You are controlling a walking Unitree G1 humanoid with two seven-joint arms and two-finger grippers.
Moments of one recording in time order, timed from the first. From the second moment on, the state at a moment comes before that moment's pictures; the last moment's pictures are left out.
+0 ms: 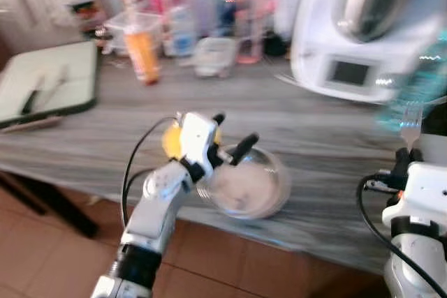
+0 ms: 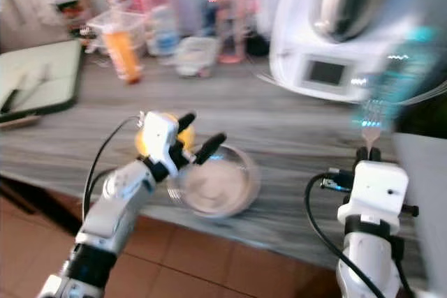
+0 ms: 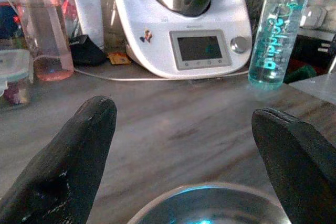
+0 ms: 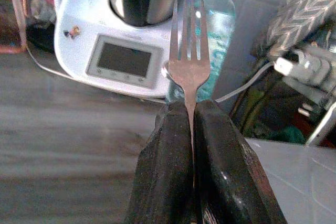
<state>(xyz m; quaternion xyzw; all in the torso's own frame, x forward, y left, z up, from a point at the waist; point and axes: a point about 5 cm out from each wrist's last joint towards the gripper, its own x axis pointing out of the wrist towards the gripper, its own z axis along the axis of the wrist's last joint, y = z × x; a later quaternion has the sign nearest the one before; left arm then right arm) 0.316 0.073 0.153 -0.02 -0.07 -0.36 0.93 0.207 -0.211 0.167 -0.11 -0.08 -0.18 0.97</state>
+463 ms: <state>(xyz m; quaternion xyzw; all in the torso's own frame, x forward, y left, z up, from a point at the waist) 0.301 0.097 0.151 0.04 0.00 -0.51 0.86 0.213 -0.197 0.156 -0.06 -0.05 -0.15 0.99</state>
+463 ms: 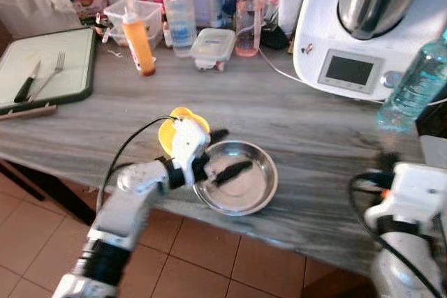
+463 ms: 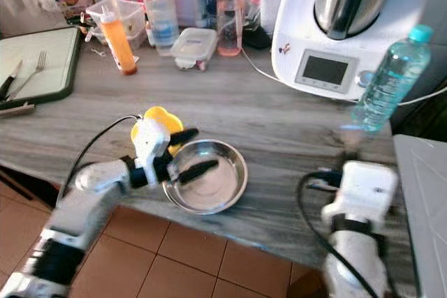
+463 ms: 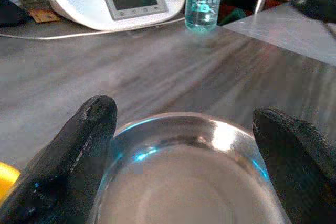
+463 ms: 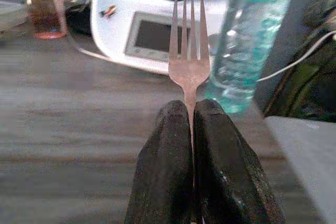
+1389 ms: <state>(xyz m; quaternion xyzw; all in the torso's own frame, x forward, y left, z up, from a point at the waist) 0.282 0.099 0.161 0.05 0.06 -0.62 0.78 0.221 -0.152 0.115 0.07 0.09 -0.04 0.99</state>
